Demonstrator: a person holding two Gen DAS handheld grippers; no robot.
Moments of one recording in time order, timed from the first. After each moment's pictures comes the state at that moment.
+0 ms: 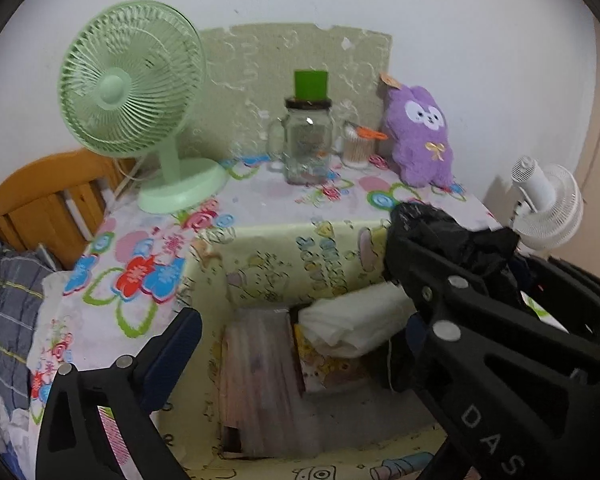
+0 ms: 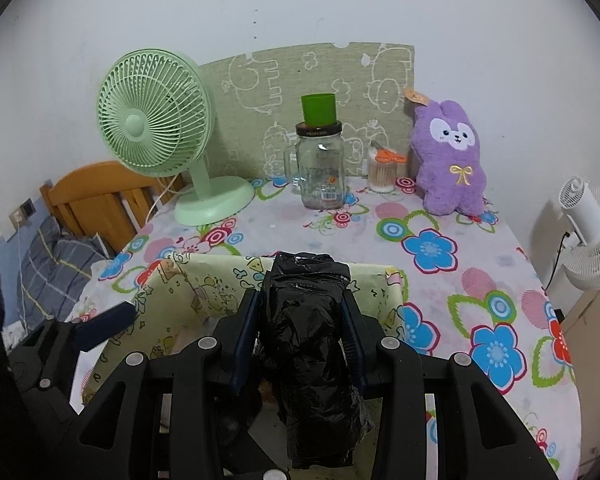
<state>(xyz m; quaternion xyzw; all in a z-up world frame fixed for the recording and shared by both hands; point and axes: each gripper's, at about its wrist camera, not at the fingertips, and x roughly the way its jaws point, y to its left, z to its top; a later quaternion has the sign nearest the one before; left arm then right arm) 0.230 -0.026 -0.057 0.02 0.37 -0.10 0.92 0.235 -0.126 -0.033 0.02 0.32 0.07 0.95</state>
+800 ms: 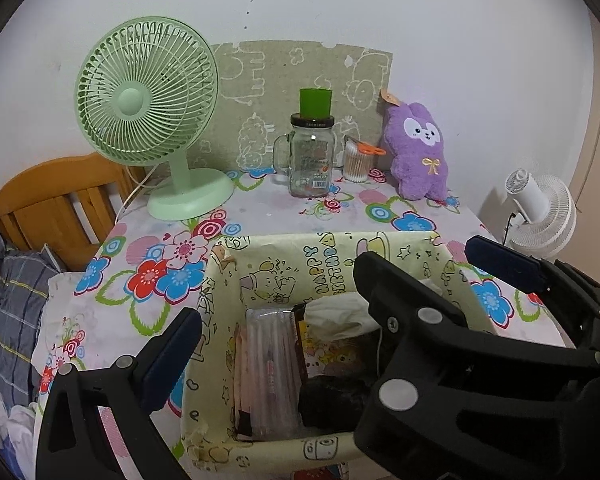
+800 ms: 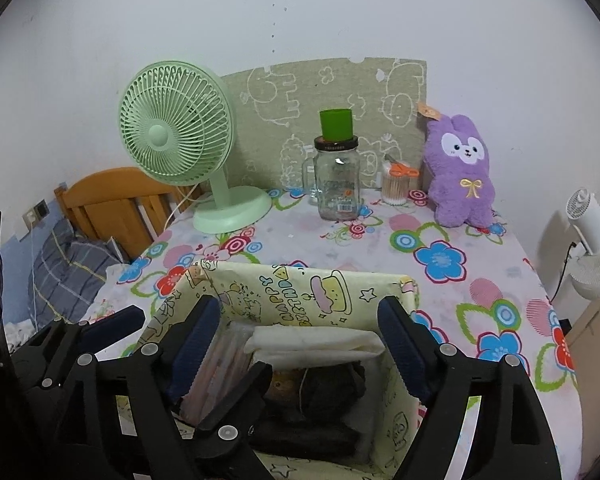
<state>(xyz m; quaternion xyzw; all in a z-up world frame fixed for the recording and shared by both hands) 0.210 -0.018 -0.039 0.01 0.35 -0.09 0.93 0.217 -0.120 -0.017 0.02 0.30 0.09 0.95</state>
